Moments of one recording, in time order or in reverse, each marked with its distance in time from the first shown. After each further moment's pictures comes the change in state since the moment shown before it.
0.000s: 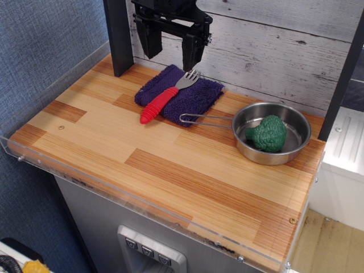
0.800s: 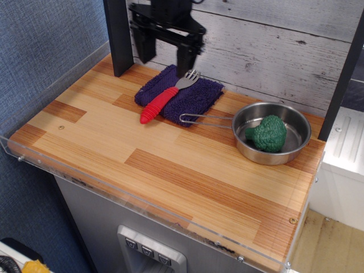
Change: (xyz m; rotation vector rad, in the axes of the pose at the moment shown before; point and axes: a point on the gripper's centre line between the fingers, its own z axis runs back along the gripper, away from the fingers) arm -0.003 0.023 -0.015 0.071 0.014 0.021
